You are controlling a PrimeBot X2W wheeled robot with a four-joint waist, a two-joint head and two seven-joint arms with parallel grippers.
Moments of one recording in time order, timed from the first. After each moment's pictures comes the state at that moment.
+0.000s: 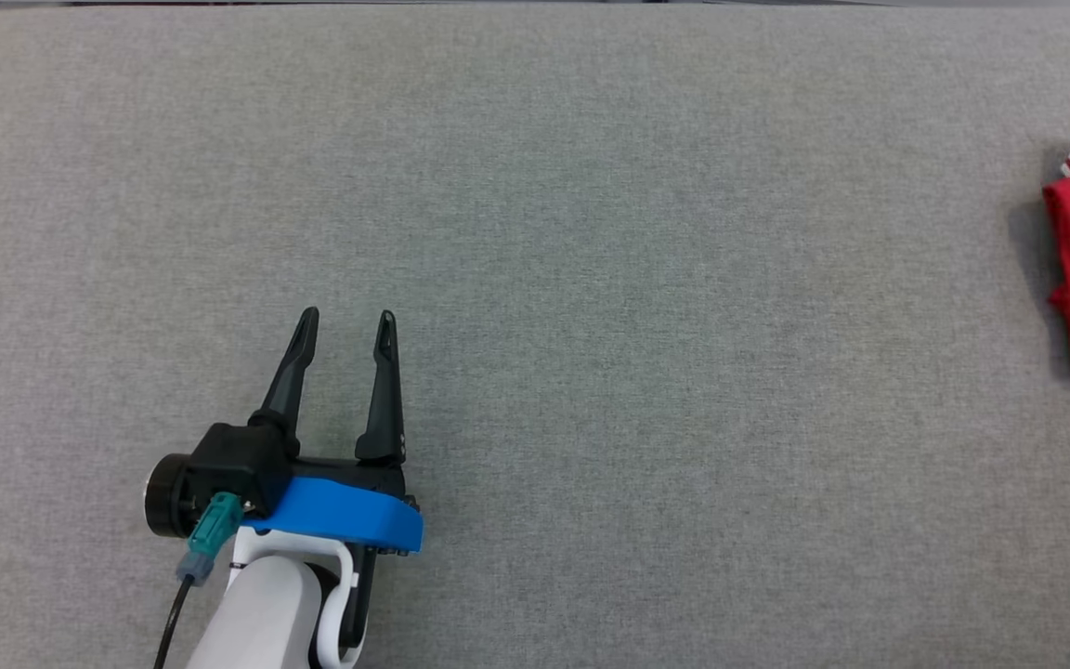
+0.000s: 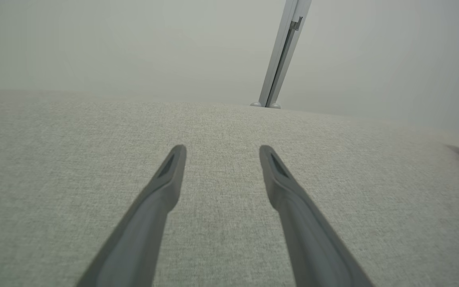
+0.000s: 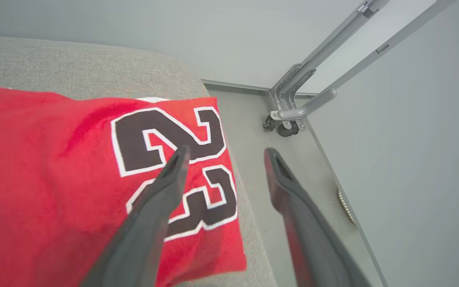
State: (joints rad) left arm -0.25 0.09 -0.29 0.22 -0.30 0.02 -0.25; right arm -0.64 -0.54 -0.49 0.55 -0.14 0.13 0.39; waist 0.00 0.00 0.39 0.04
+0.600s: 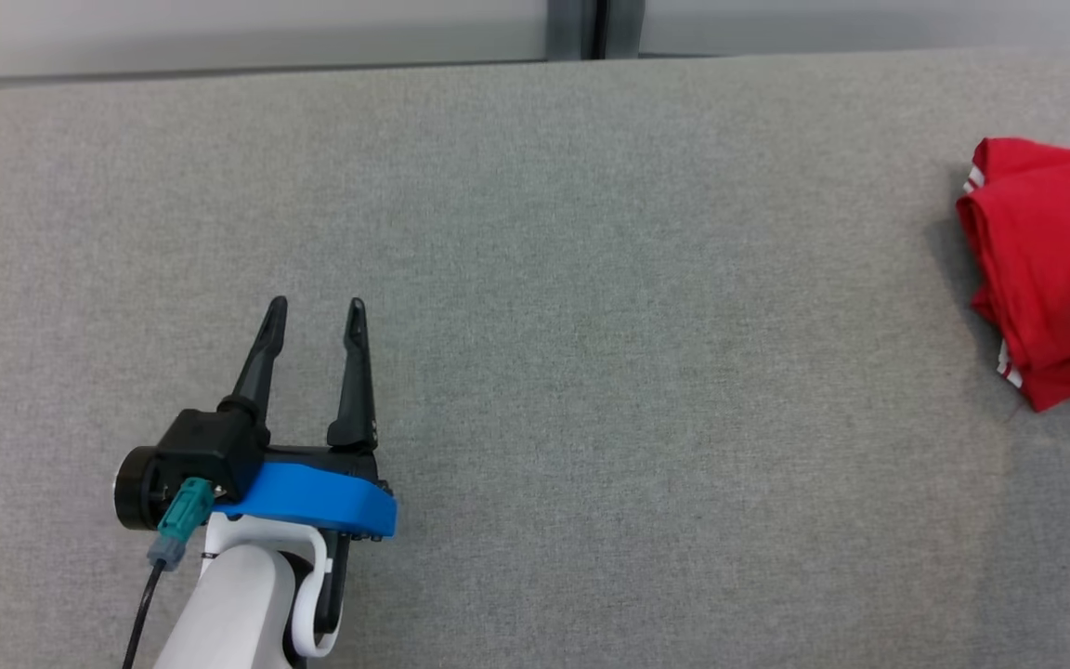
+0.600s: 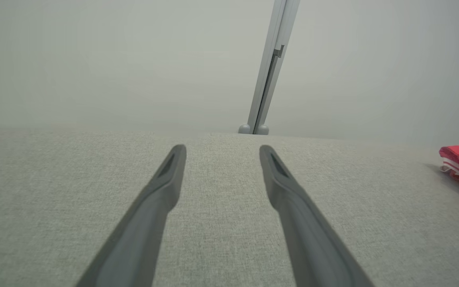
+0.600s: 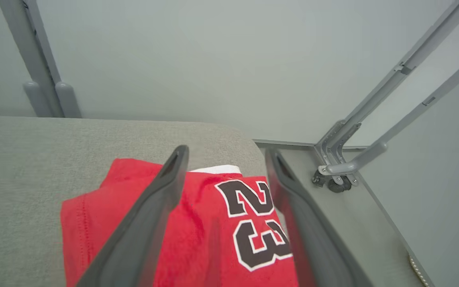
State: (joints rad) left arm -0.27 0.13 -0.27 0.22 -0.32 0.04 -0.23; right arm -0.72 -0.44 -0.29 0.59 0.00 0.13 0.20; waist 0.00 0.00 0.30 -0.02
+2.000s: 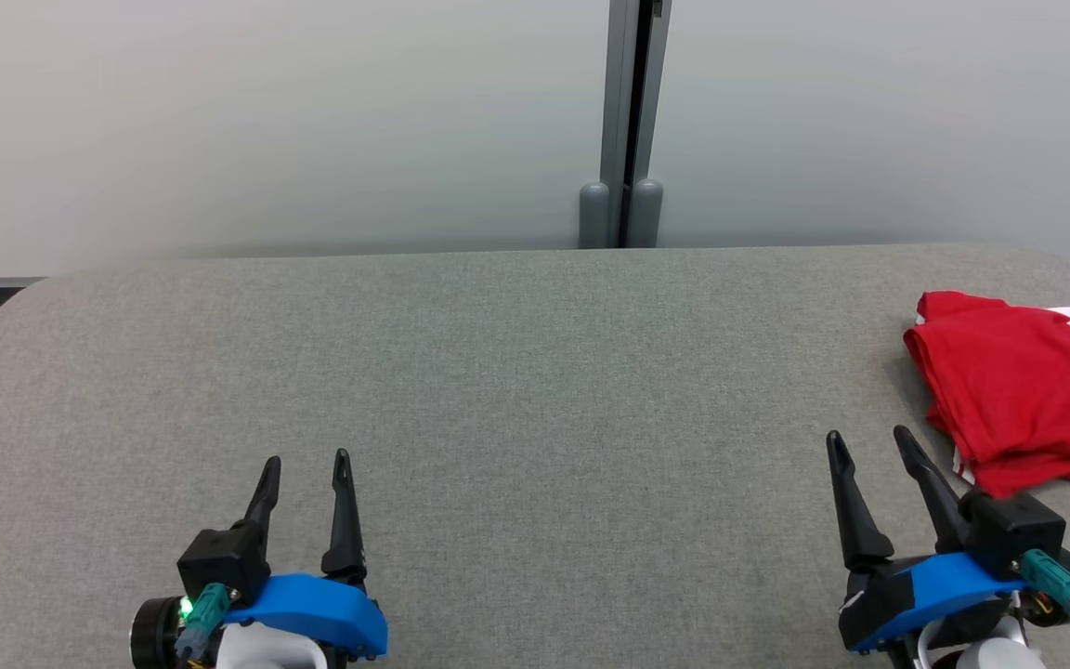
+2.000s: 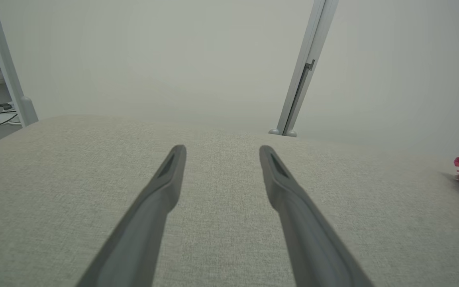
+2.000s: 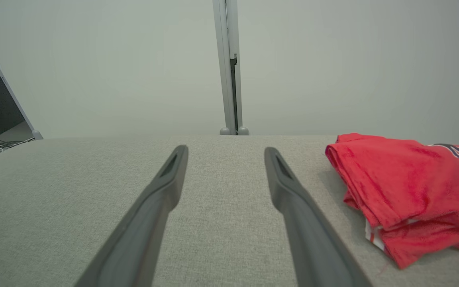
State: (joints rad) left arm -0.12 0.11 -0.26 0.39 -0.36 0.09 -0.26; right arm -0.11 -0.05 -0.02 0.28 0.14 0.13 -0.18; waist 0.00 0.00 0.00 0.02
